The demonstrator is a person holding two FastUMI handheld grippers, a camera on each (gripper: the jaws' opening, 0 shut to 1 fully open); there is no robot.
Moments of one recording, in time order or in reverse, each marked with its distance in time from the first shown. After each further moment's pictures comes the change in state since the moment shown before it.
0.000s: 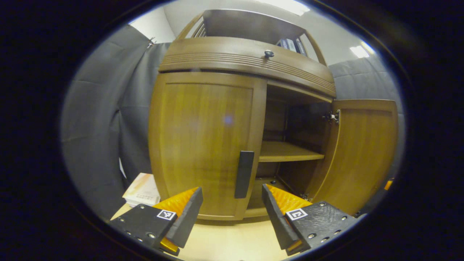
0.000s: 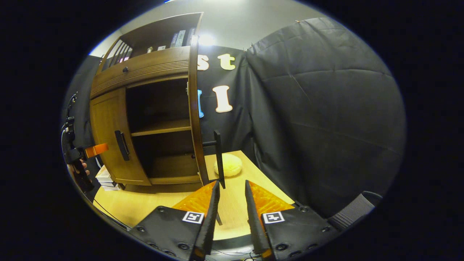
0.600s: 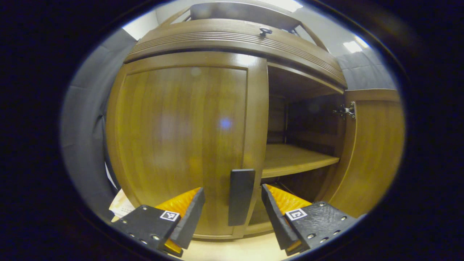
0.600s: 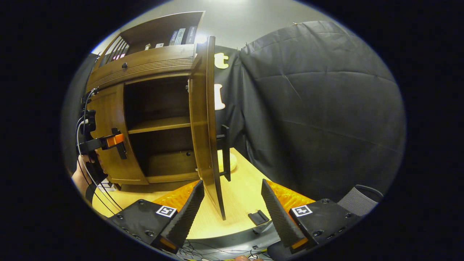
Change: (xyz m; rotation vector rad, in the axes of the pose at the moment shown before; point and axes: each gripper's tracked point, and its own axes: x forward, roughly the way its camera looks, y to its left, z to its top) left arm 0.050 -0.003 0.005 0.055 -0.016 -0.020; right arm -0.016 0.020 -0.002 -0.016 0.012 -0.073
